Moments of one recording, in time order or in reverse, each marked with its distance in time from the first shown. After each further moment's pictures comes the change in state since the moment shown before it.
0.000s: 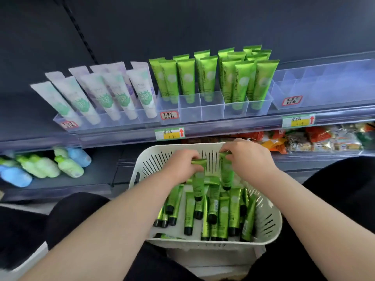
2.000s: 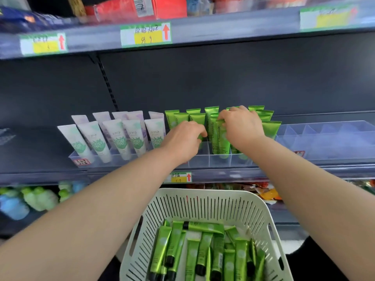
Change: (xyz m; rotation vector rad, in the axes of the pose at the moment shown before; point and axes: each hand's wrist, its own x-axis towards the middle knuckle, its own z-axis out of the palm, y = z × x) left_hand 0.049 0.063 -0.146 0.317 0.440 0.276; right_hand 0.139 -0.027 -0.108 -0.211 0.304 -0.067
